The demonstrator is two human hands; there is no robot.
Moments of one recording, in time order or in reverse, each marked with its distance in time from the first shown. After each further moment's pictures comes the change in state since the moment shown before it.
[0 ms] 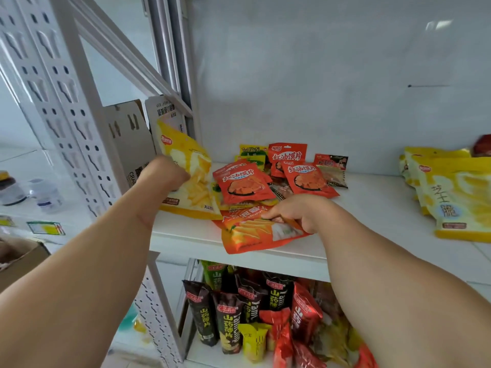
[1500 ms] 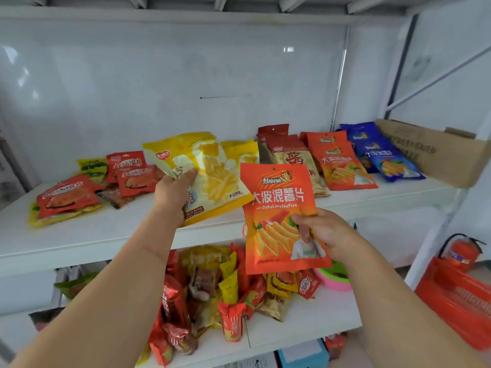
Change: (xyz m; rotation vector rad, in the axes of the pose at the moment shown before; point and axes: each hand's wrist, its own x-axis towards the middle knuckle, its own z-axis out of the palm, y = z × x) left_hand -0.326 0.260 0.178 -1.168 -0.444 0.080; right_hand -0.272 0.377 -0.208 0.523 0.672 -0.365
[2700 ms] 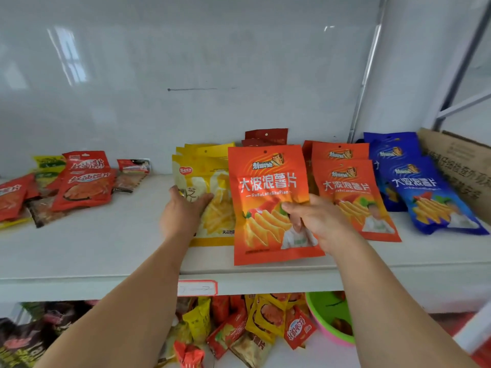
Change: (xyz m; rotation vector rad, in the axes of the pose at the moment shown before) left_hand 0.109 -0.104 0.171 0.912 0.371 0.121; right_hand 0.225 -0.011 -0.098 -0.068 -0.088 -0.084
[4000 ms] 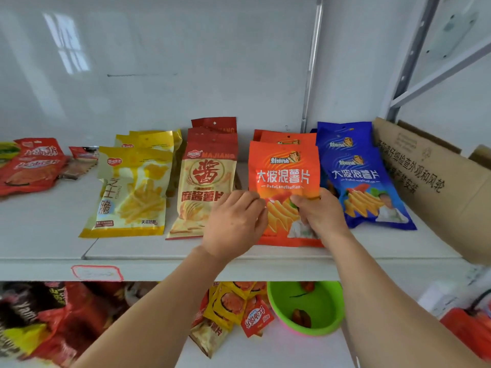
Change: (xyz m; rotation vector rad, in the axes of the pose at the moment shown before) left_hand -0.170 0.134 0.141 0.187 0.298 1.260; right_hand 0.043 0.074 -0.173 -0.106 0.199 -0.091
